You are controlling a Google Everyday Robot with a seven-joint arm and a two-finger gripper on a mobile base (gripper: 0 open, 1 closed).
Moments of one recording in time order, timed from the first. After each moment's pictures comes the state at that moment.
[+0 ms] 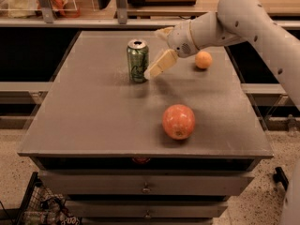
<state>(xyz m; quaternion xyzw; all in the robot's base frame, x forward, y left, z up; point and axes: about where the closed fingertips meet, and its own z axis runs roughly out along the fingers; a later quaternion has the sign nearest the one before) 0.678 -0.023 0.896 -0.57 0.65 0.25 0.43</state>
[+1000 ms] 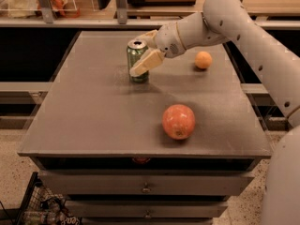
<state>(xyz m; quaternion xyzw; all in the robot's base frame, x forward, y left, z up) 0.672 0.020 0.896 -0.60 0.61 0.30 0.42</state>
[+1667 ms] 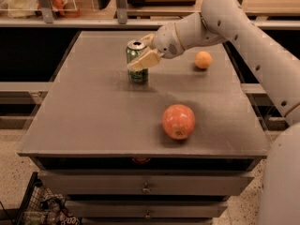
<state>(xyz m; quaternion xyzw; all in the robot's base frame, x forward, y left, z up) 0.670 0.023 0.893 -0.60 0.61 0.31 0.41</state>
